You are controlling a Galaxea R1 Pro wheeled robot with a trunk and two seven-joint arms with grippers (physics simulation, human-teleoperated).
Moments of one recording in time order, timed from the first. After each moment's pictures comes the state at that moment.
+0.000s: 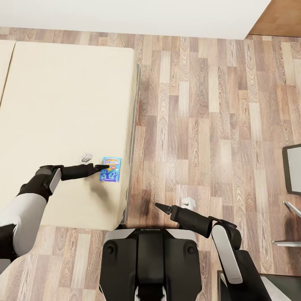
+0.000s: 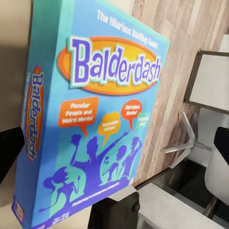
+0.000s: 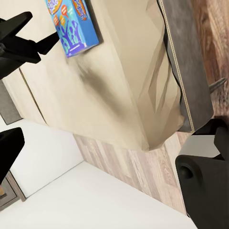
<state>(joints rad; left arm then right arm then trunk) -1.15 0.24 0.23 -0.51 -0.05 0.66 -1.05 -0.34 0.09 0.00 -1.59 -0.61 0.95 0.34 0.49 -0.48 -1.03</state>
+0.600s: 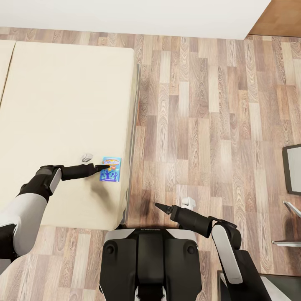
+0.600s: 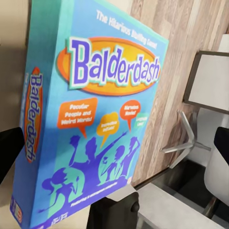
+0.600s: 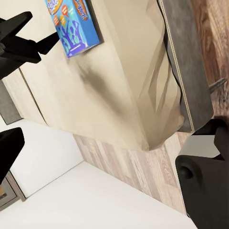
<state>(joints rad) -1.15 0.24 0.23 -0.51 -0.05 0.66 -1.05 -0.34 0.09 0.00 -1.59 -0.61 0.95 0.34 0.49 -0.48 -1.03</state>
